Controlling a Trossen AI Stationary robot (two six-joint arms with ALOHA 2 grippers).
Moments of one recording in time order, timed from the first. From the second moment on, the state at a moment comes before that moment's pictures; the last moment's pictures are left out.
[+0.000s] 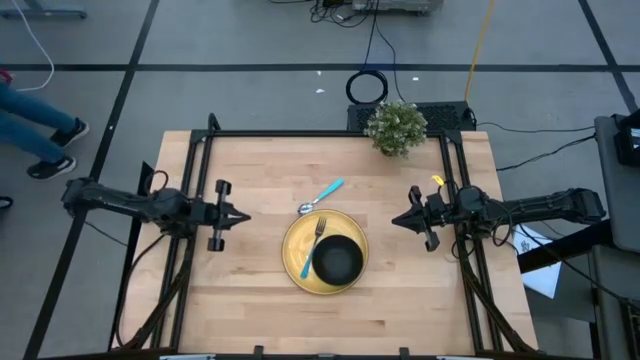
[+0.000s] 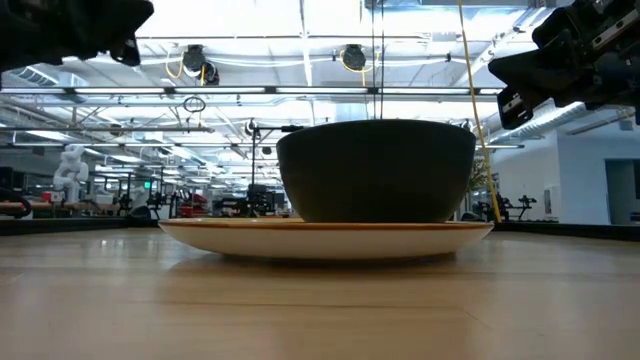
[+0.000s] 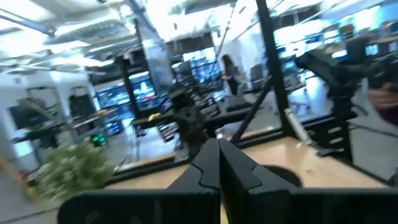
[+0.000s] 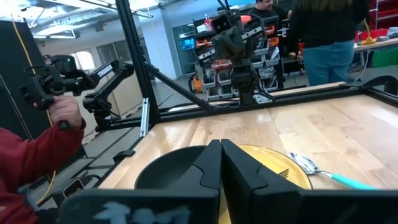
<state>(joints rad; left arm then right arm) -0.17 0.36 0.09 0.48 -0.02 0.27 -0.01 0.49 0.01 0.54 -0.18 0.22</state>
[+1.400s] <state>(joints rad) -0.21 0.26 0.09 0.22 -0.02 0.17 -0.01 0.49 0.01 0.49 -0.18 0.17</state>
